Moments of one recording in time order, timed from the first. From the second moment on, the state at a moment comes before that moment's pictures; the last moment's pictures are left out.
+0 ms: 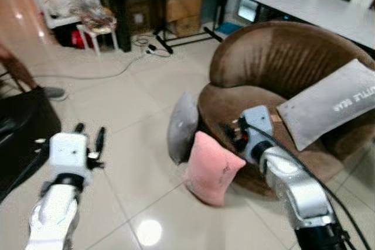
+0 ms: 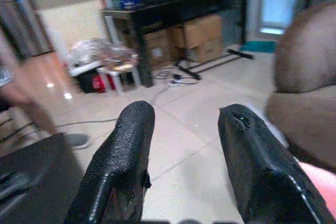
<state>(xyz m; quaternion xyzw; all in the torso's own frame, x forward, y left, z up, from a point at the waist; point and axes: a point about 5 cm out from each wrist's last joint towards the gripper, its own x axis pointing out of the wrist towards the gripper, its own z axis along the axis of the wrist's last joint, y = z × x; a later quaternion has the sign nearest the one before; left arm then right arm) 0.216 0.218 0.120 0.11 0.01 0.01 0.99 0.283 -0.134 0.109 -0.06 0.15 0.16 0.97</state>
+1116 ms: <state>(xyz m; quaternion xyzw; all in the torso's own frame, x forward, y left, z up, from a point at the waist) 0.204 0.248 0.100 0.12 0.04 0.04 0.99 0.274 -0.163 0.084 0.00 0.12 0.04 0.99</state>
